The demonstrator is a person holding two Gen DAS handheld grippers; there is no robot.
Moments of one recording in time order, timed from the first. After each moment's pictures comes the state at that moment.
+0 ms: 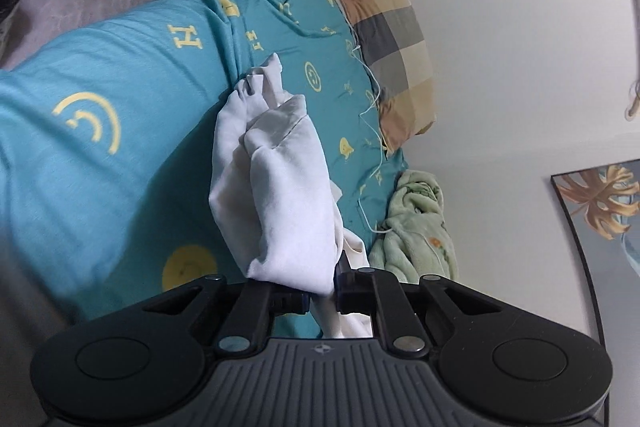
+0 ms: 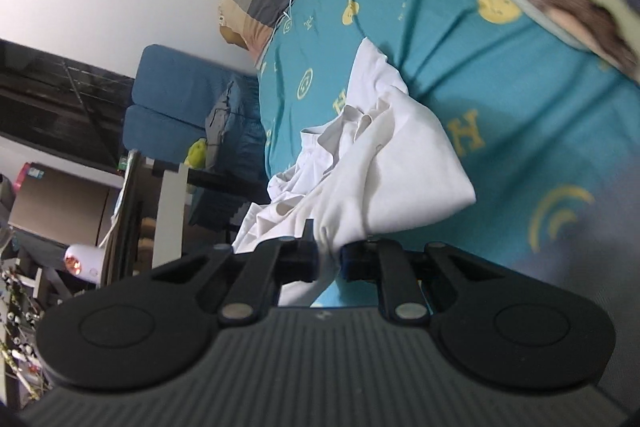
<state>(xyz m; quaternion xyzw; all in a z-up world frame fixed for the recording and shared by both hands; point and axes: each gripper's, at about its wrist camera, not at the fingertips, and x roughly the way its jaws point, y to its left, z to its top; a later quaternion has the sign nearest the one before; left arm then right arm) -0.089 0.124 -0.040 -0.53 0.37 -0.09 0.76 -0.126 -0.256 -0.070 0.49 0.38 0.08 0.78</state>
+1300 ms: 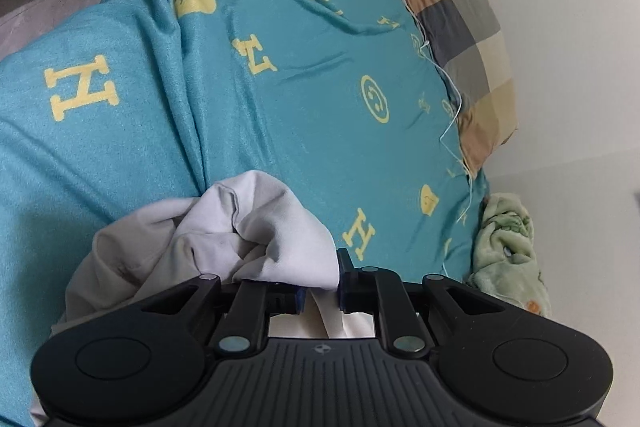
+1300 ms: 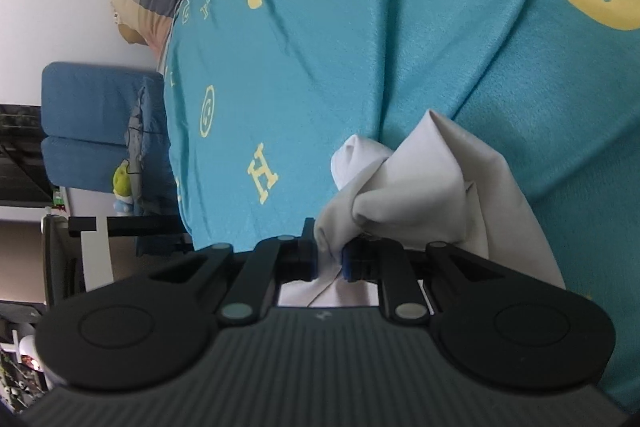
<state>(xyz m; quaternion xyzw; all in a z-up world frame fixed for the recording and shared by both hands) 0.213 0.104 -0.160 -0.47 0.44 -0.02 0.77 0.128 -0.254 -0.196 0.51 0.47 0.03 0.72</state>
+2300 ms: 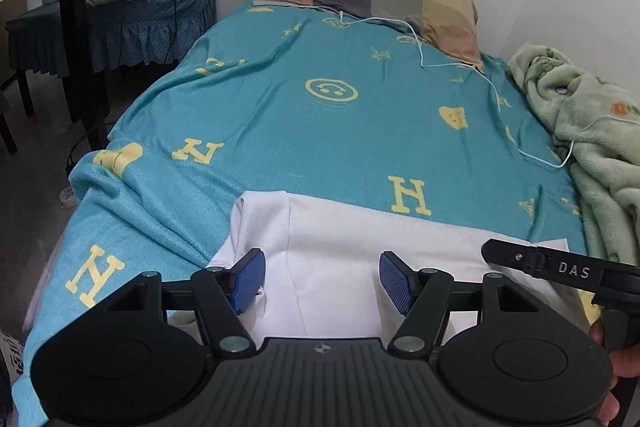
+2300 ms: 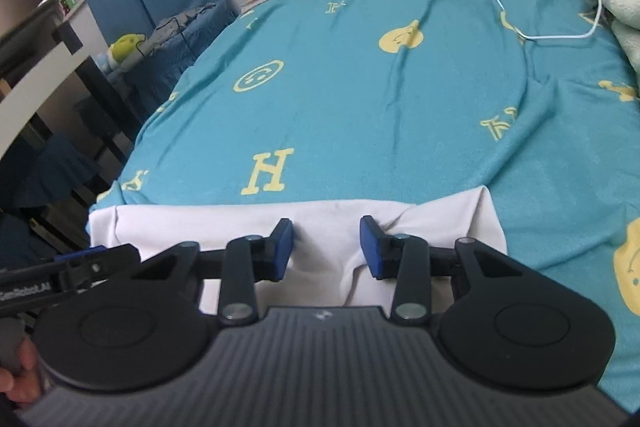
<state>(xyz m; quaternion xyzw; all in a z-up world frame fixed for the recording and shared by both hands) 0.201 0.036 -0.136 -0.07 0.40 -0.06 0.91 0.149 -0.196 -0.172 0.13 0.39 0.11 0.91</state>
